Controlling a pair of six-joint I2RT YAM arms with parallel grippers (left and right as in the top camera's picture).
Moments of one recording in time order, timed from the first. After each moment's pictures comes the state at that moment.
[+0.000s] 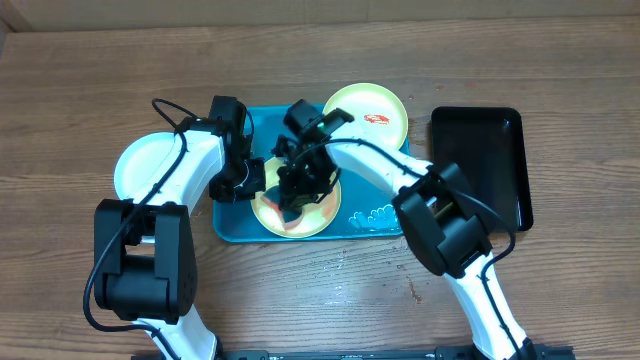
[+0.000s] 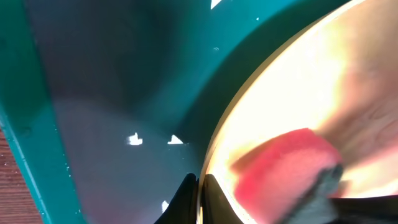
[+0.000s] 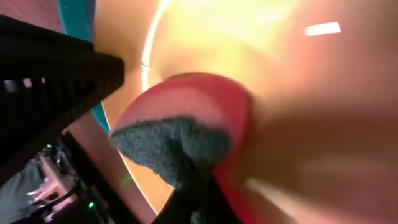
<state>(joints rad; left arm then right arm) -0.12 1.88 1.26 -0.93 0.11 -0.23 0.66 2.36 1.85 -0.99 -0.69 0.25</state>
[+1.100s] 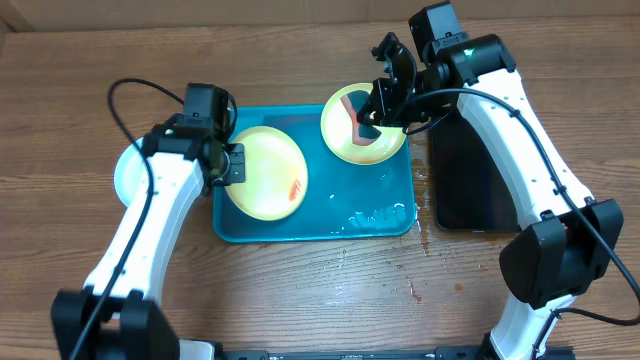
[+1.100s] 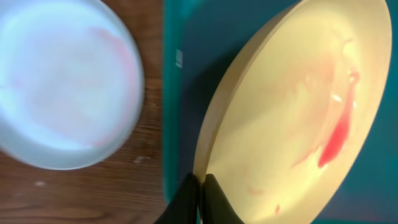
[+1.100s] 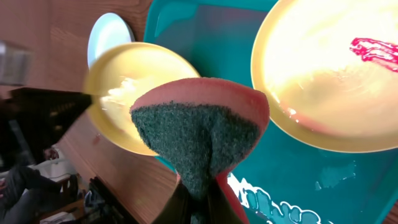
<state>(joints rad) -0.12 1.56 1.26 -0.95 -0.14 -0.17 0.30 1.96 1.91 -1.16 -0.61 0.15</state>
